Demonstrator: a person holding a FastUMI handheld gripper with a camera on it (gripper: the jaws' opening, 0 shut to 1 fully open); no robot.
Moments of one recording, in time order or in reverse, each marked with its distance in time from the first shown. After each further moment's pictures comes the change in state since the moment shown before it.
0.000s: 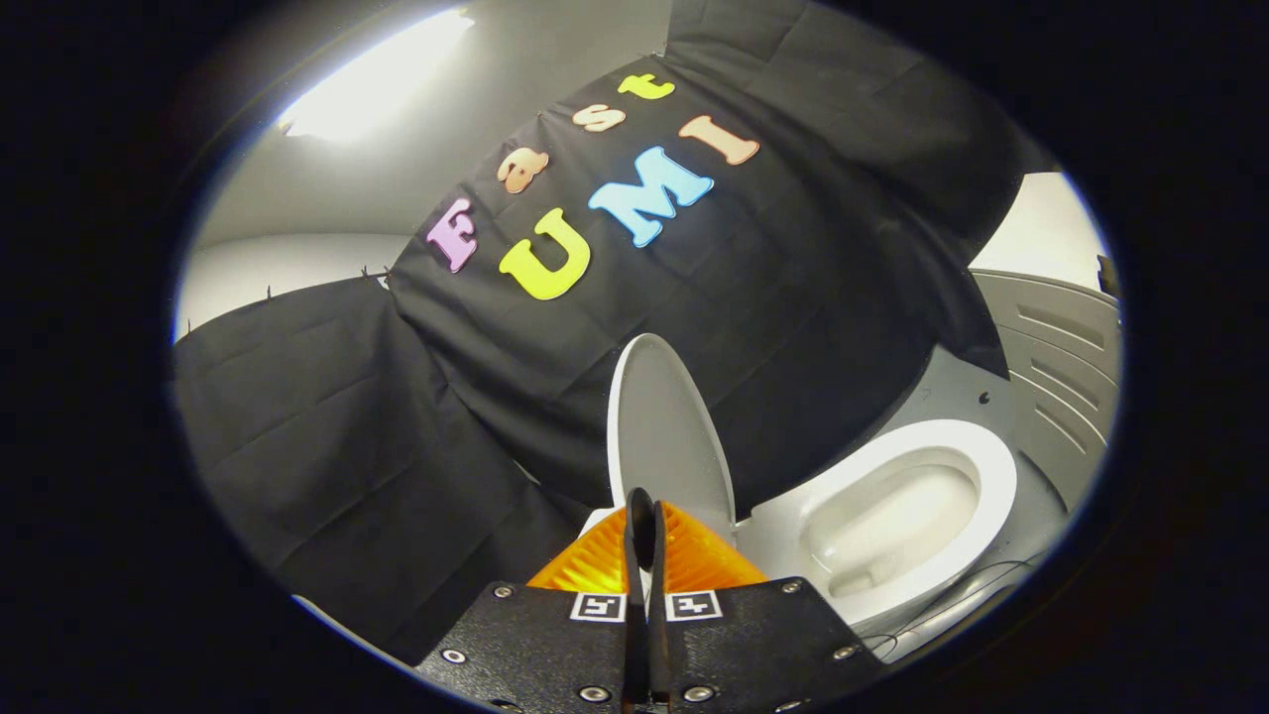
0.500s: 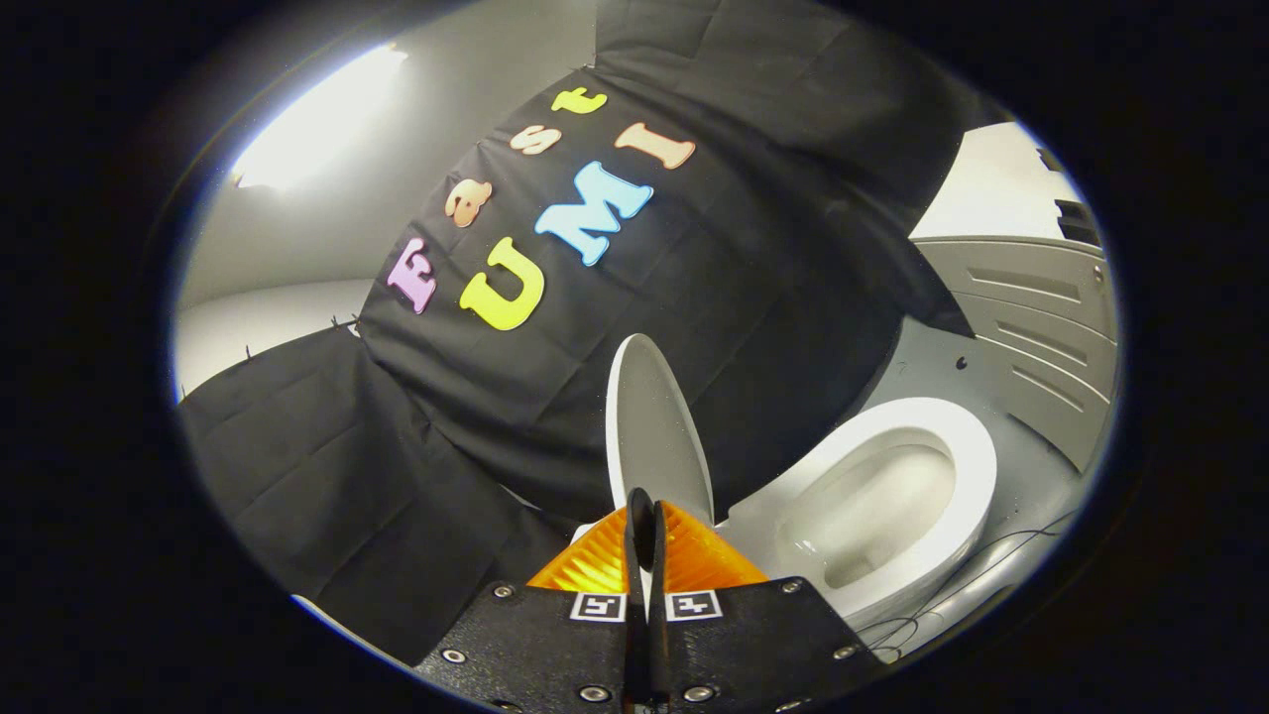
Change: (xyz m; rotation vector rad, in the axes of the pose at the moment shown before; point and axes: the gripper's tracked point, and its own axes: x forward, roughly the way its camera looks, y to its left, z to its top) arm -0.013 -0.054 0.015 0.142 -0.024 -0.049
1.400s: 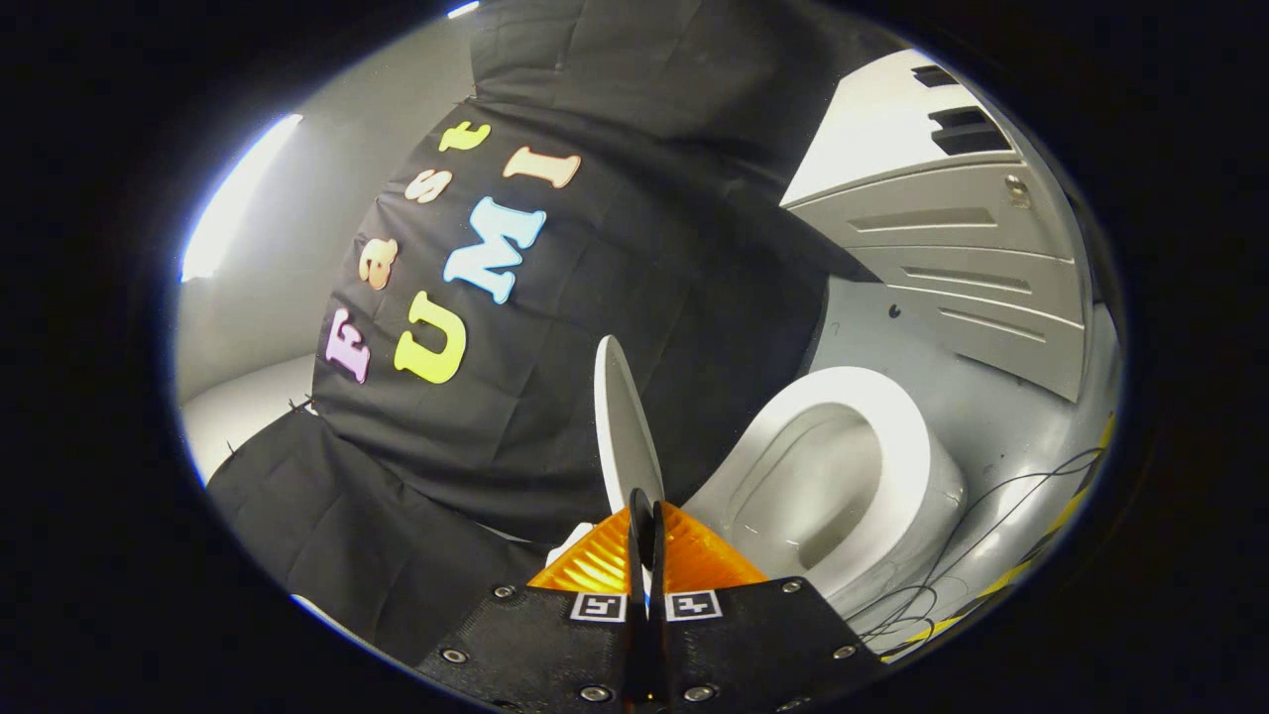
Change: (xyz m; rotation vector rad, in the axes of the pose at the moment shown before) arm -0.018 -0.111 0.014 0.246 -0.019 -0.127
